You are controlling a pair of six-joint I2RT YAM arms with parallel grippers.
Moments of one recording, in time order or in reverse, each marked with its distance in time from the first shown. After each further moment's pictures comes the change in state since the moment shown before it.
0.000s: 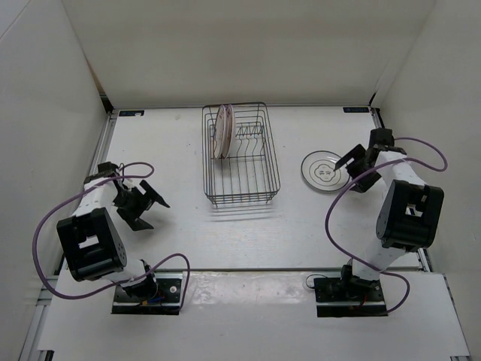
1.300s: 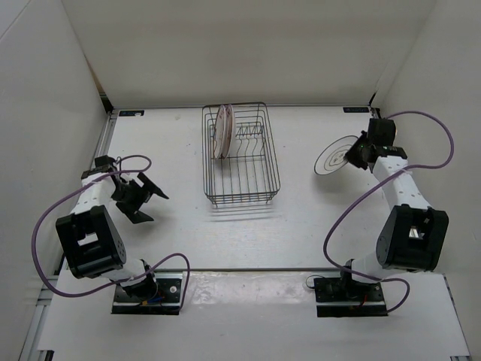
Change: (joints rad) left arm 0.002 0.022 0.071 0.002 0.042 -0.040; right arm 0.101 -0.190 0.042 0.126 0.125 -0.137
